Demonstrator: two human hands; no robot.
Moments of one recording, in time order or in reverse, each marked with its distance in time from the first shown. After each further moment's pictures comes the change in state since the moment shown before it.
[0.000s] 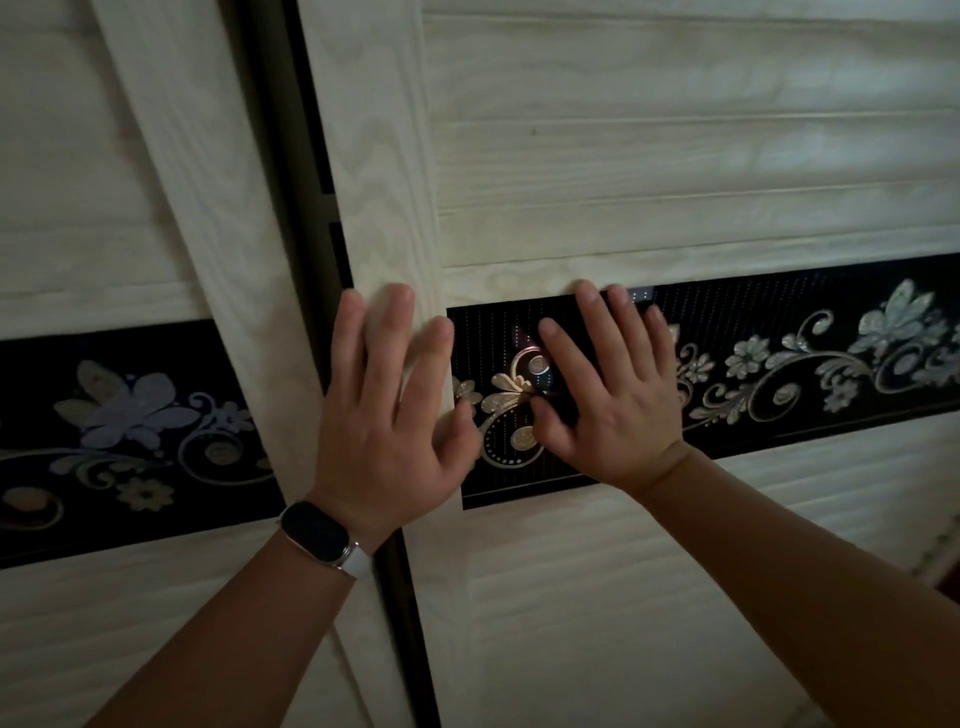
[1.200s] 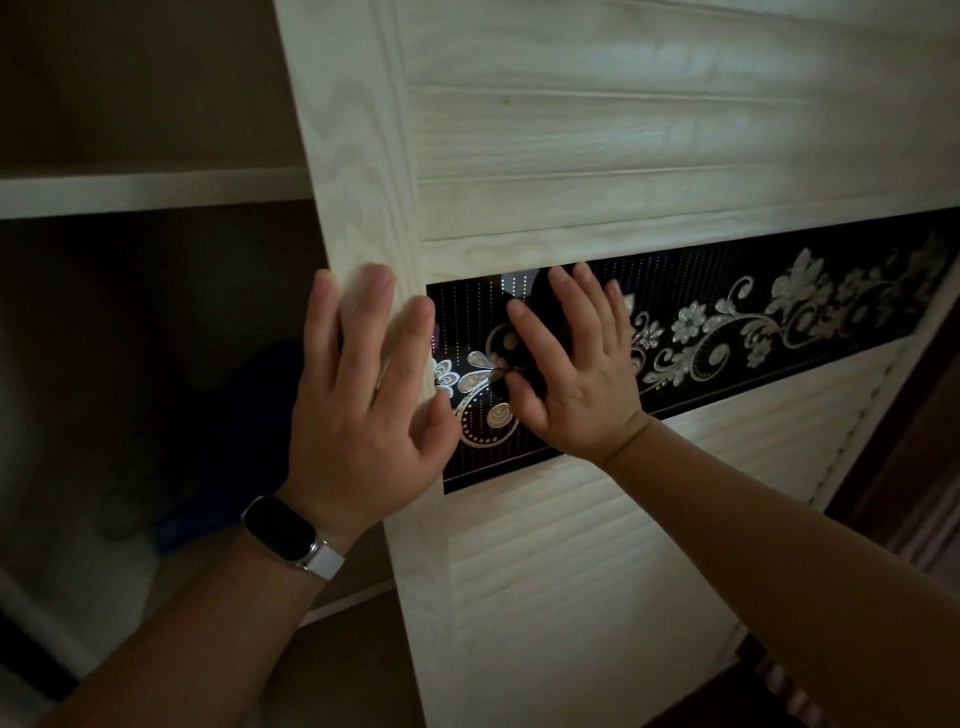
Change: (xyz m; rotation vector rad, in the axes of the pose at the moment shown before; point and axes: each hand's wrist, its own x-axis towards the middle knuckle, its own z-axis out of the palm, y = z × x) left_hand 0.087 0.182 0.143 -0.130 -0.029 0.029; right_hand -0.079 0.232 -0.038 -0.053 -0.040 0.026
